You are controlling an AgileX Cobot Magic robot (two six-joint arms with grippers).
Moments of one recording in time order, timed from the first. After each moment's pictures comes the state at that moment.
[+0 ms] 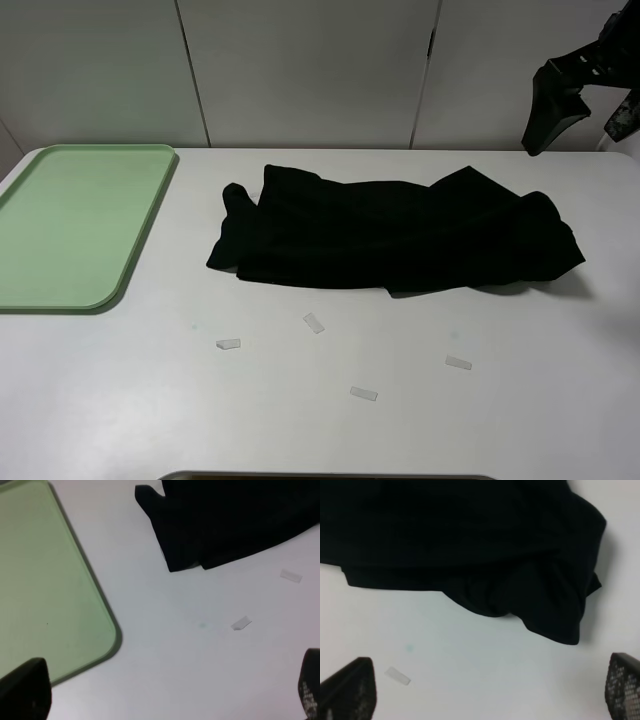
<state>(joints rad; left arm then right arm) -0.41 0.40 -0.68 0.06 0.90 0.03 0.11 1.56 -1.40 0.06 1.21 -0.17</state>
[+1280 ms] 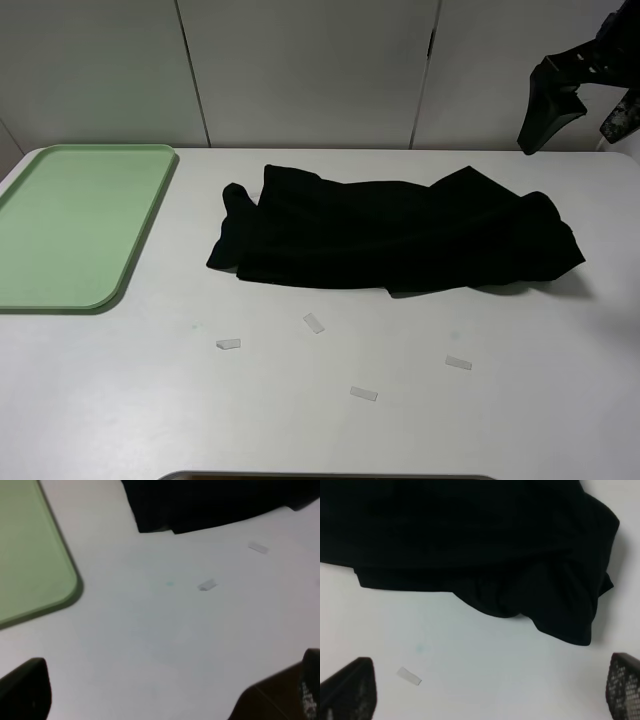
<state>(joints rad) -0.36 0.00 -0.49 -0.02 1.06 -0.05 0.11 1.56 -1.40 0.08 1.22 -0.16</state>
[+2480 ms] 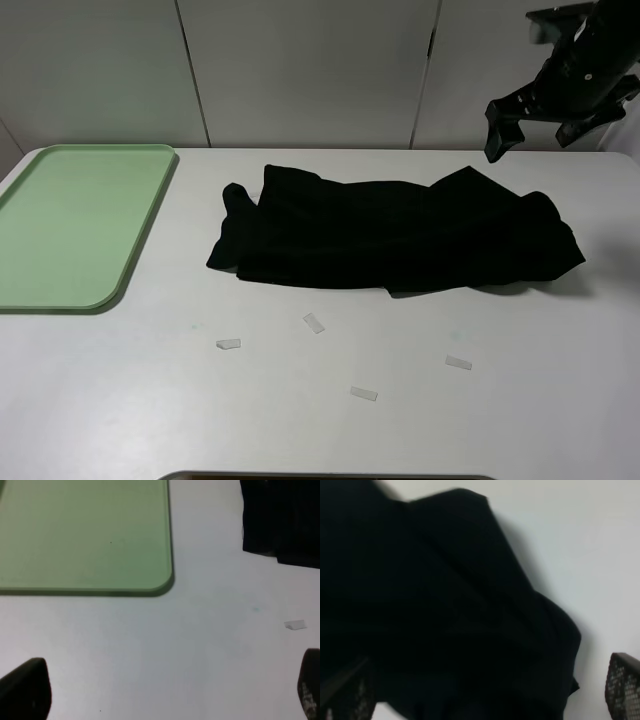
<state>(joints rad) 0.01 0.00 -0.48 -0.02 1.06 -0.05 0.09 1.82 -1.40 -0.05 0.87 -0.09</state>
